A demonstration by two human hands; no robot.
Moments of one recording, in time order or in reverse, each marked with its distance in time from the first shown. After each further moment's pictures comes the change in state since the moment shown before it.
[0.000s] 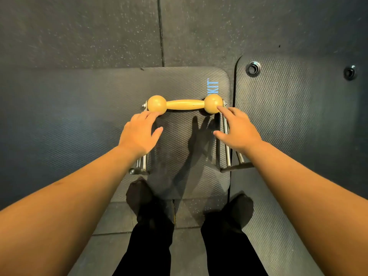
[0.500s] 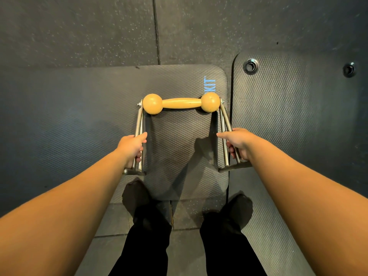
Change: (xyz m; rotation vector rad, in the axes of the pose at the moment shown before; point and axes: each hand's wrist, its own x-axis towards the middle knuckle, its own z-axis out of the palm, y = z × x) left_hand -0.006 -0.028 0.048 -1.019 -0.189 -0.920; right_hand 0.003 0.025 0.021 0.744 -0.232 0.756
